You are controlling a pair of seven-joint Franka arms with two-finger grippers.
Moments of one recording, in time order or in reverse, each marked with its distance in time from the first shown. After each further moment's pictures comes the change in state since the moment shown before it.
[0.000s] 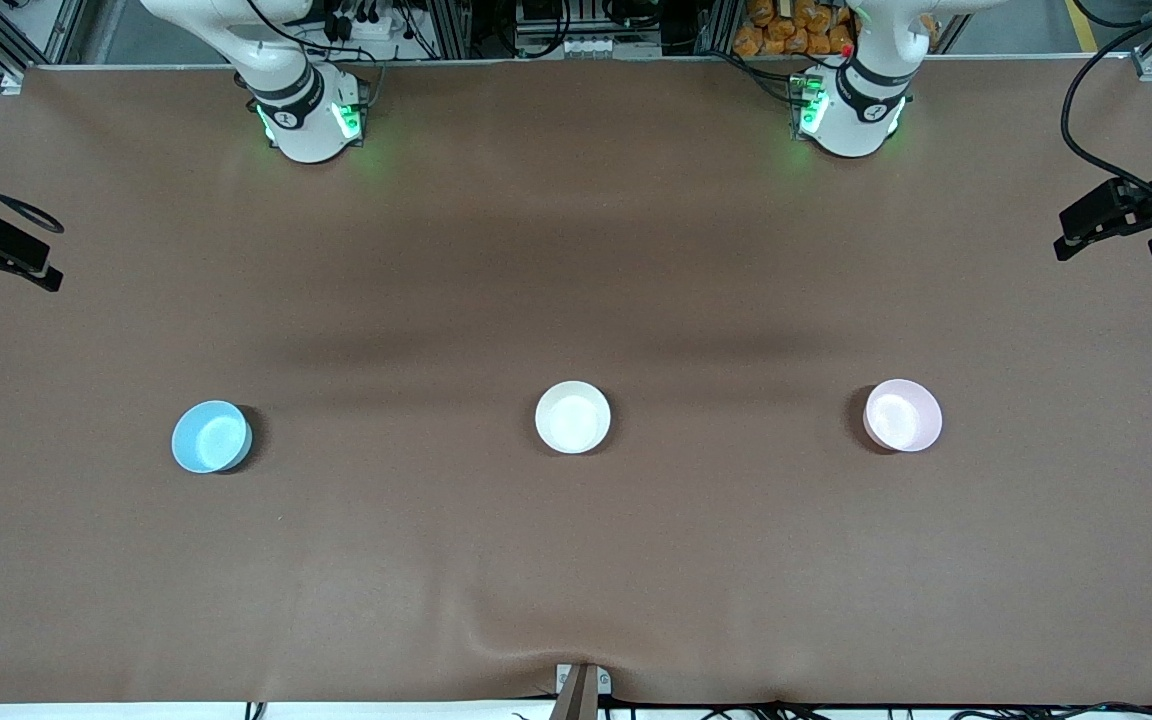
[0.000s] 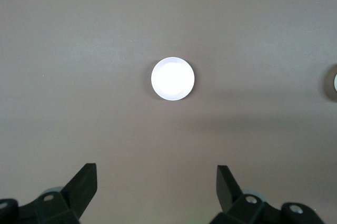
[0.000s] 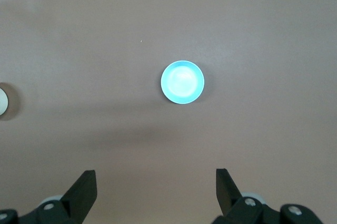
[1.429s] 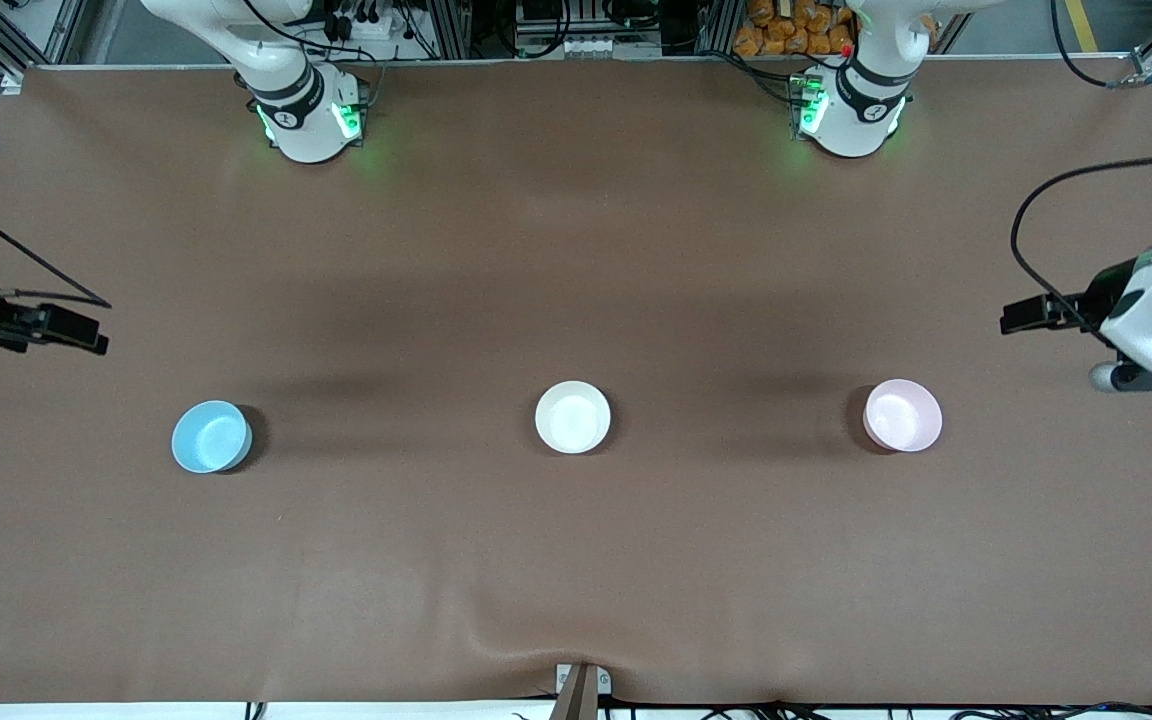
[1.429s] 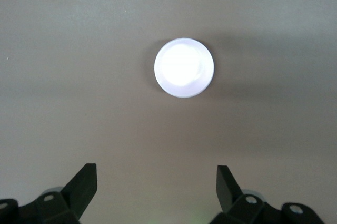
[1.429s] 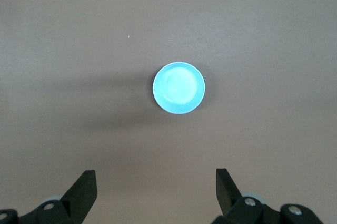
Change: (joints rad) left arm 0.041 0.262 0.003 -0.020 0.002 0.082 0.020; right arm -0.010 0.198 -0.002 -0.005 -0.002 0.113 -0.029
